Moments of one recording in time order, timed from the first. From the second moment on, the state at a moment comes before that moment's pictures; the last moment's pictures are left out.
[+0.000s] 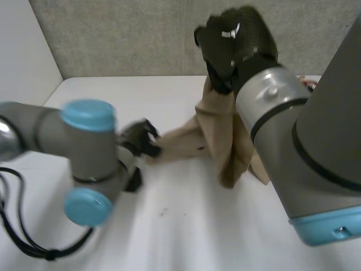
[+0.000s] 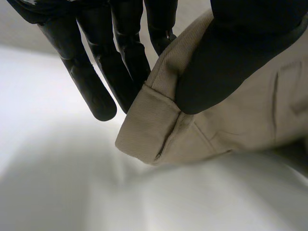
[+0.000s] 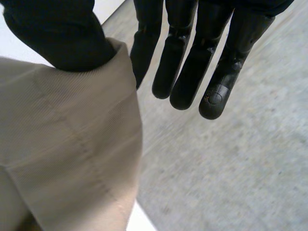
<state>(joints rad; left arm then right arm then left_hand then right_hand) 4.12 -2.20 -1.29 3.11 -1.74 2.63 2.36 -1.33 1.14 0.06 1.78 2.62 1.12 1.19 1.17 1.19 0.98 0.93 1.09 1.09 1.09 0.91</state>
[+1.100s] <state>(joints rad) 3.99 -2.16 -1.10 3.44 -1.28 2.91 1.96 -1.38 1.64 0.03 1.55 2.87 0.89 0.92 0.94 0.93 0.76 0.20 0.22 0.21 0.23 0.06</state>
